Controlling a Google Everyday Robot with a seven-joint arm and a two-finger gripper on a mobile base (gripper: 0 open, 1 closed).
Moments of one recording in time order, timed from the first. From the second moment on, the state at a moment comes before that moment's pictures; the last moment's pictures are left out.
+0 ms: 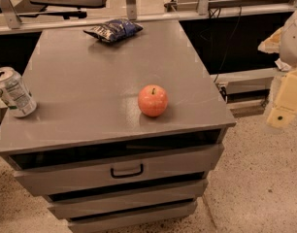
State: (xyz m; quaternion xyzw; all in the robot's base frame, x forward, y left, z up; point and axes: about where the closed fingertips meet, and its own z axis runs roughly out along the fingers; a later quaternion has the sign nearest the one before) arm 0.438 -0.217 0.976 -0.60 0.78 -0.03 0.16
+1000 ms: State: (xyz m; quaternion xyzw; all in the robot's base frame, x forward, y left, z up) arm 0.466 -0.152 0.933 -0.61 0.76 0.05 0.22
